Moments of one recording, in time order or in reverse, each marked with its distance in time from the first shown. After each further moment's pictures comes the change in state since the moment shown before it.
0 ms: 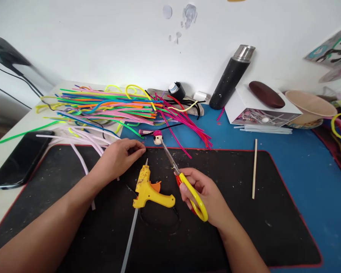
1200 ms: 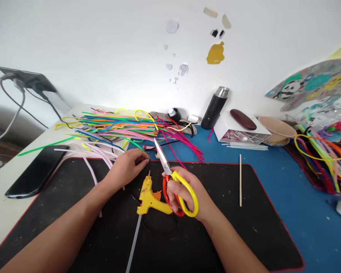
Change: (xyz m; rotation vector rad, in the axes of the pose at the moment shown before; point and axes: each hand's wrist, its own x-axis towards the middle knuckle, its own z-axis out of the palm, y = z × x) left_hand 0.003 0.000 0.002 -0.075 0.117 0.136; right_hand 0.009 -0.038 0.029 0.120 -0.217 -0.205
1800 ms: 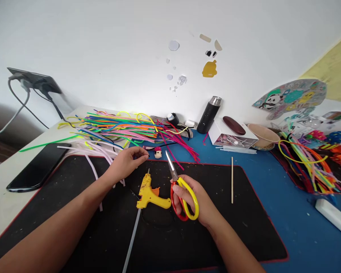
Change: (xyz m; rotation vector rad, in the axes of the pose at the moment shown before) left_hand 0.001 0.007 -0.010 -0.469 0.024 -0.161; right_hand -0.030 0.010 -0.011 -0.168 0.089 0.063
